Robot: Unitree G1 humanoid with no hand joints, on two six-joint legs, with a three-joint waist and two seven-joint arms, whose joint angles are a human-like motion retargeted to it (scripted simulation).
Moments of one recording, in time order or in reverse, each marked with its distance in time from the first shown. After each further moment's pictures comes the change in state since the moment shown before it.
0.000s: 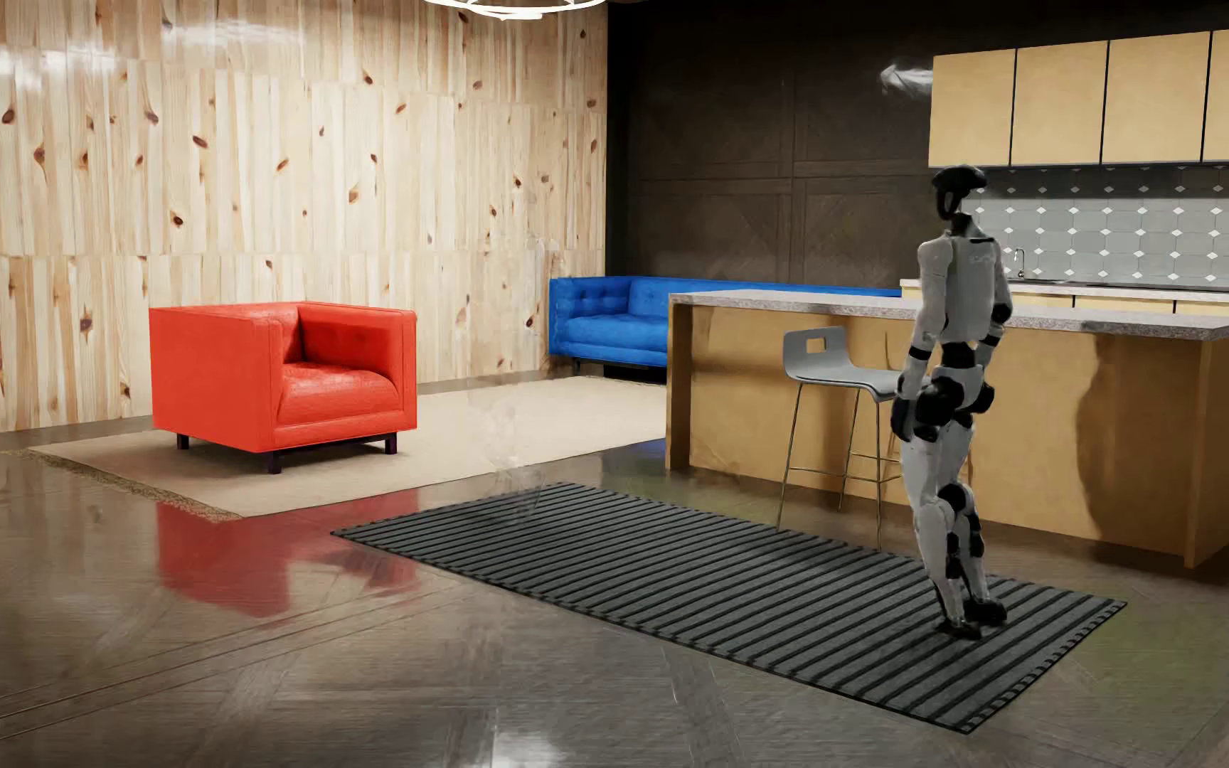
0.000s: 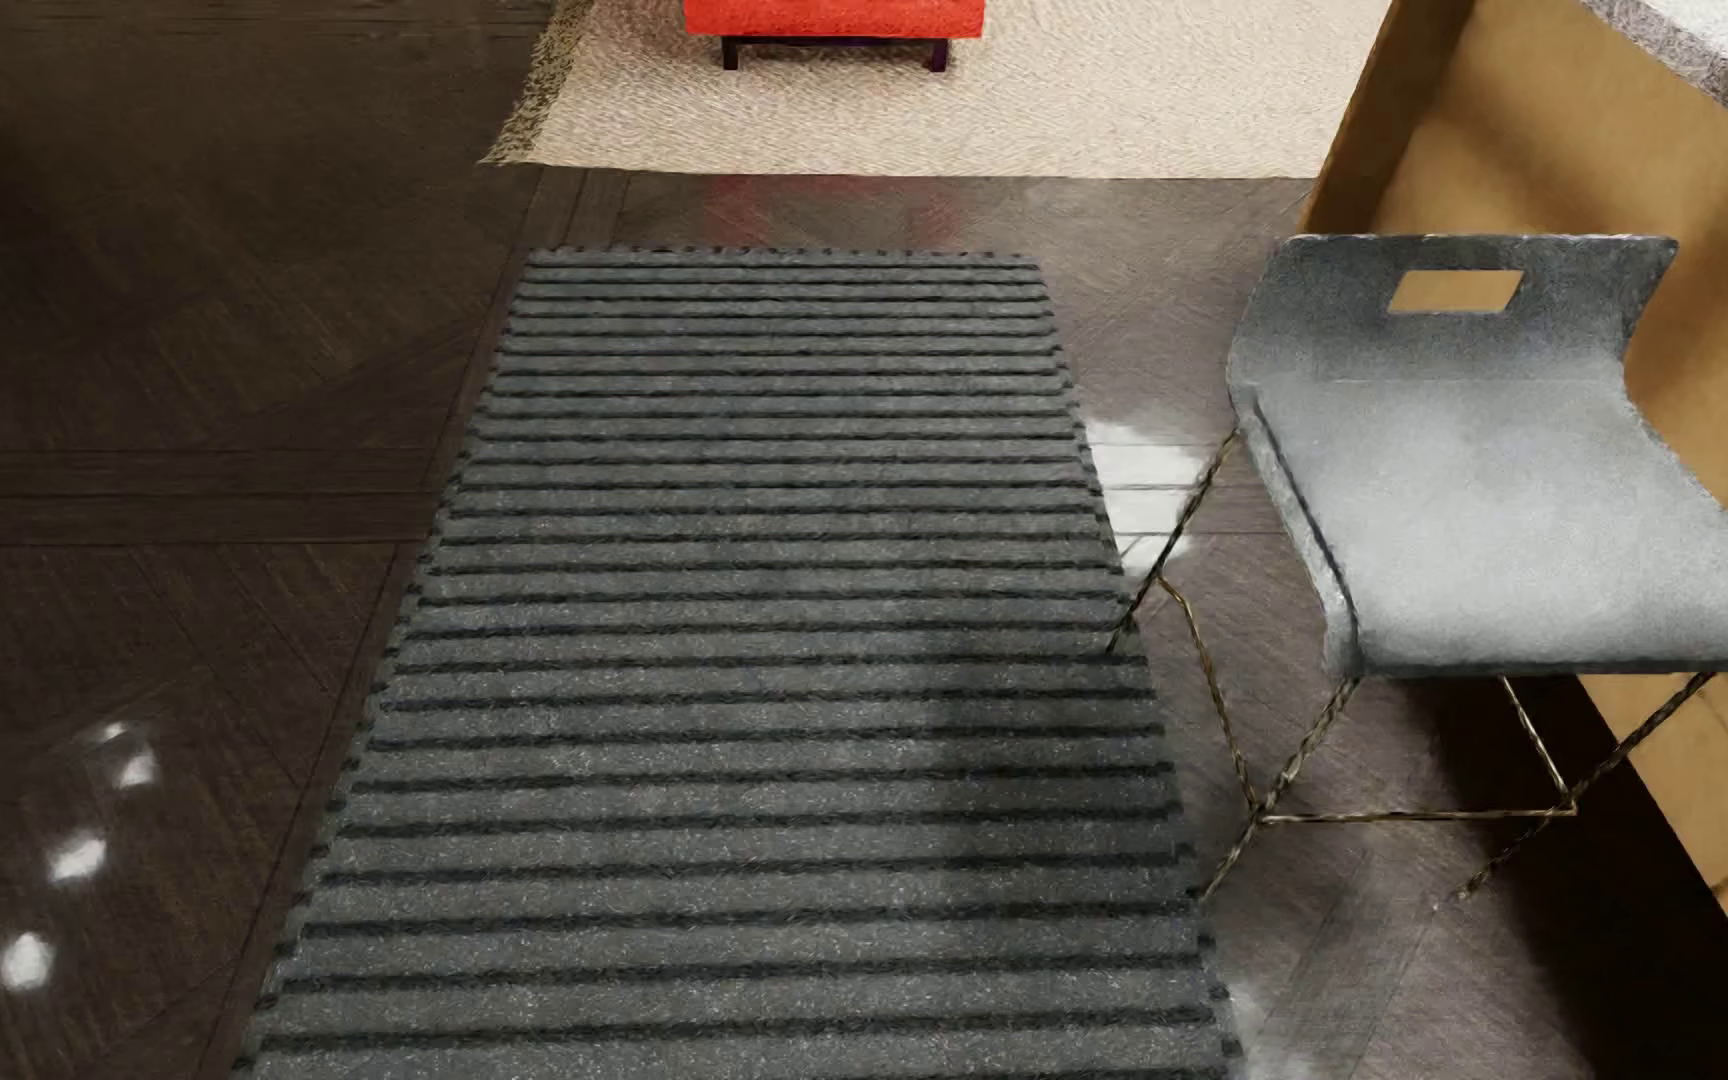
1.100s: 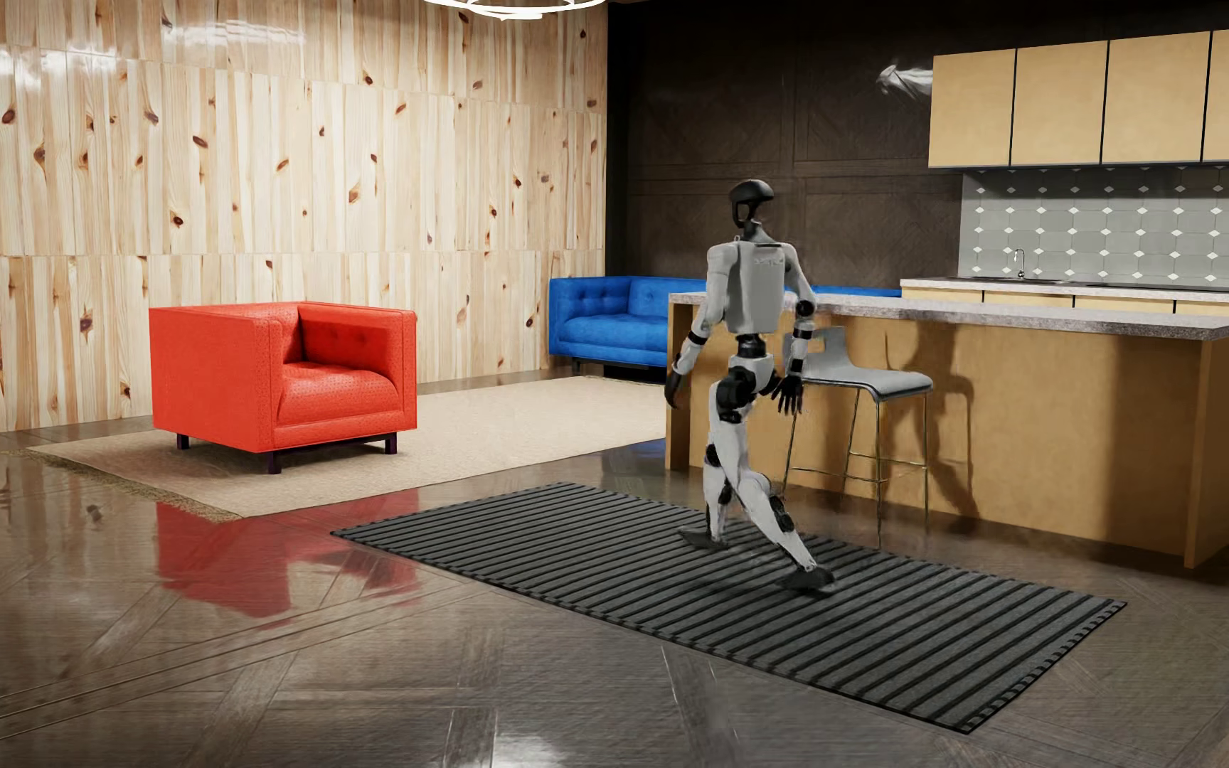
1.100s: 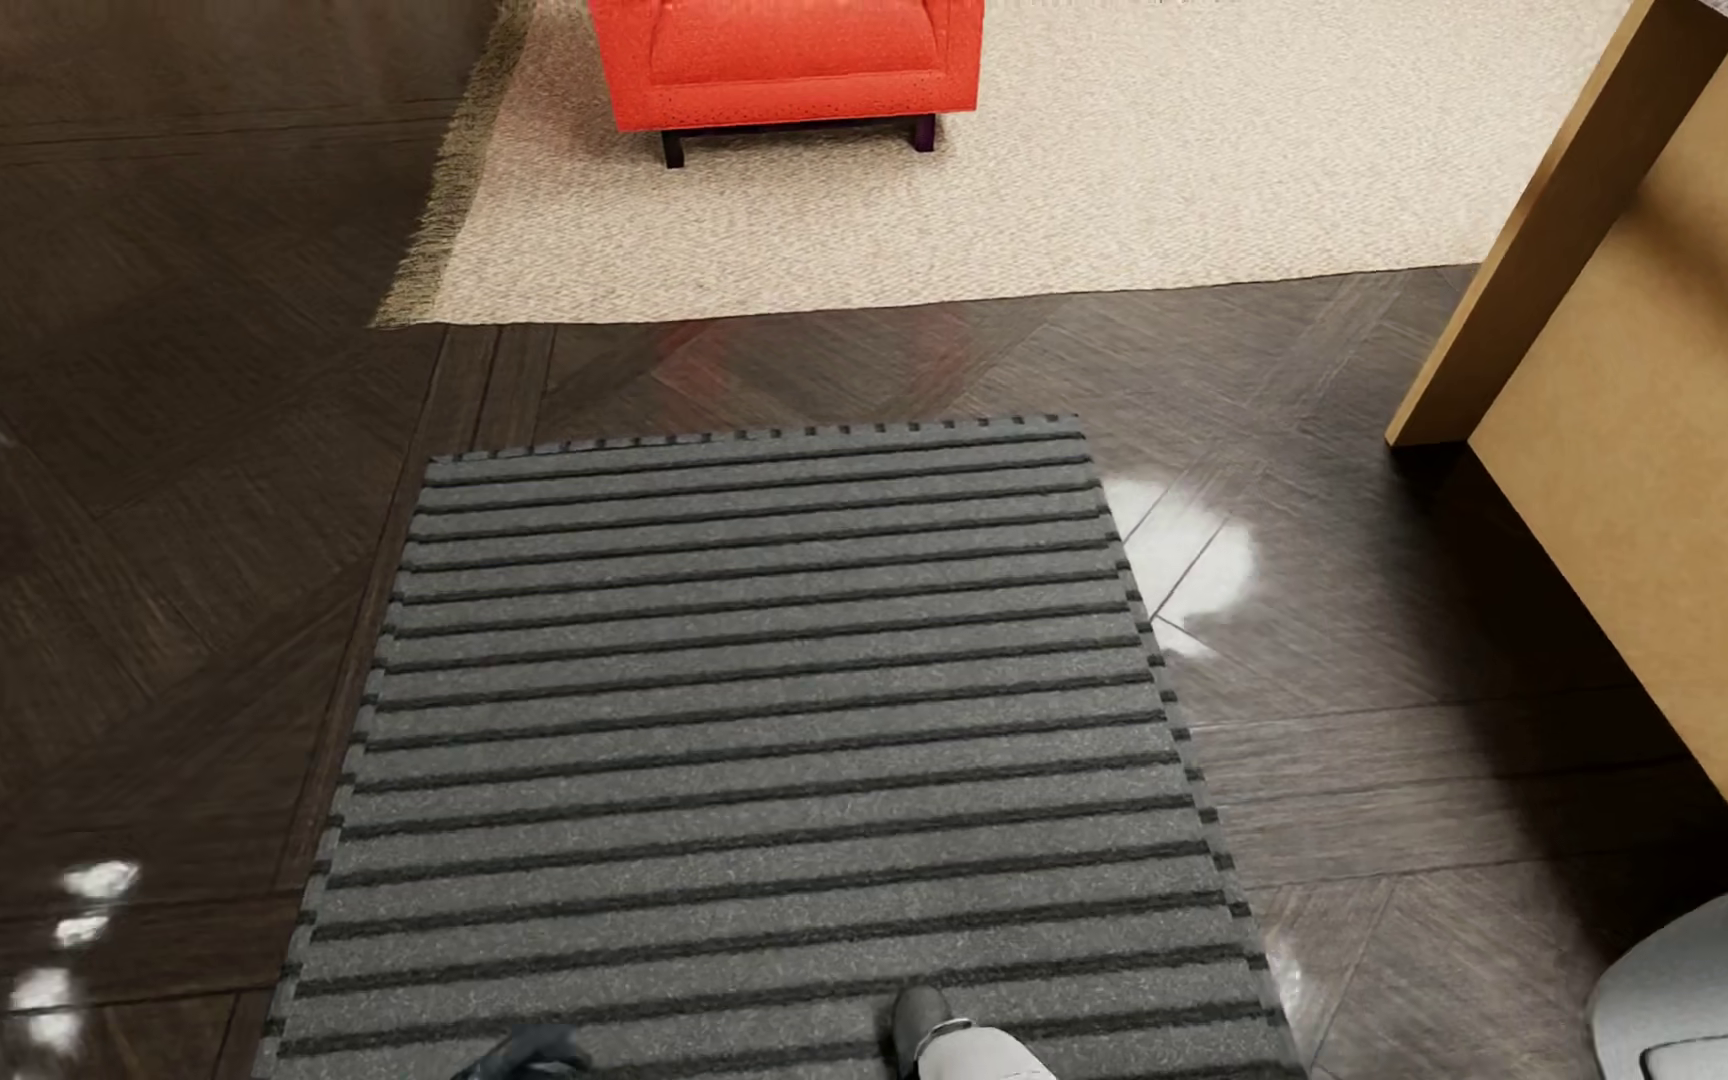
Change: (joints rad) body 0.234 -0.397 -0.210 0.001 -0.069 0.056 0.000 0.000 0.066 0.279 -0.009 -0.038 0.154 -0.358 -0.130 0.041 -0.051 0.000 0.000 0.219 0.073 -0.169 0.043 0.000 0.000 0.000 0.000 0.000 0.000
